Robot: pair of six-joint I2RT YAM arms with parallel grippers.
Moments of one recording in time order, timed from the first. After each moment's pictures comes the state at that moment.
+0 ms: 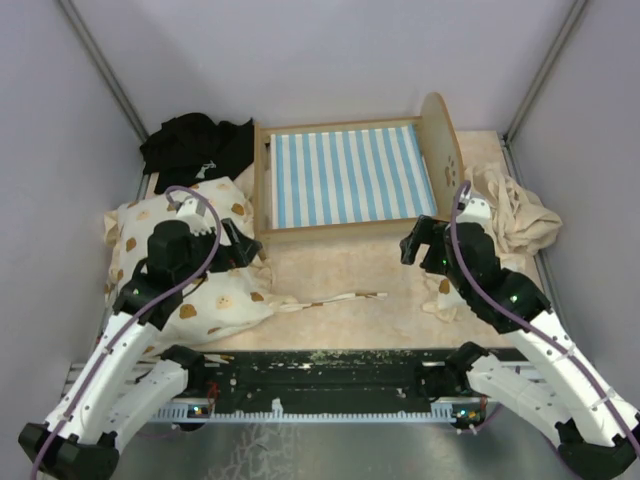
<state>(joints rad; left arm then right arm) -0.36 0.73 0.76 -0.44 0.11 -0.51 0.62 0.71 0.94 -0.76 0.37 0.59</state>
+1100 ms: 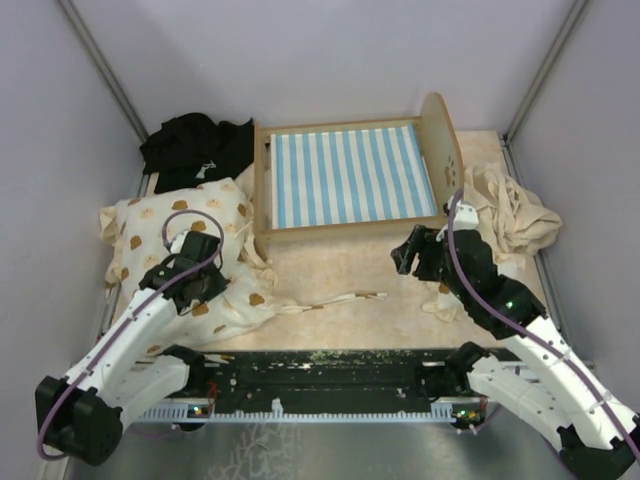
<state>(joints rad) -0.36 0.94 0.66 -0.78 -0.30 -0.90 0.62 0.66 0.86 -0.69 0.24 0.57</state>
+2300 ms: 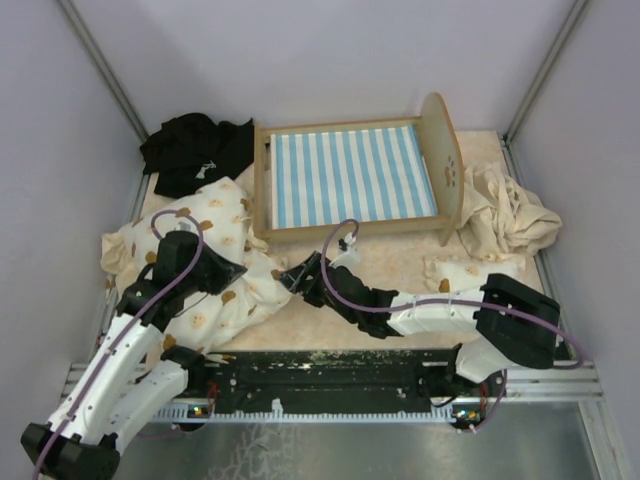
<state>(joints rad) -0.36 0.72 0.72 -0.68 0.04 -1.08 1.17 1.43 0.64 0.44 0.40 1.30</state>
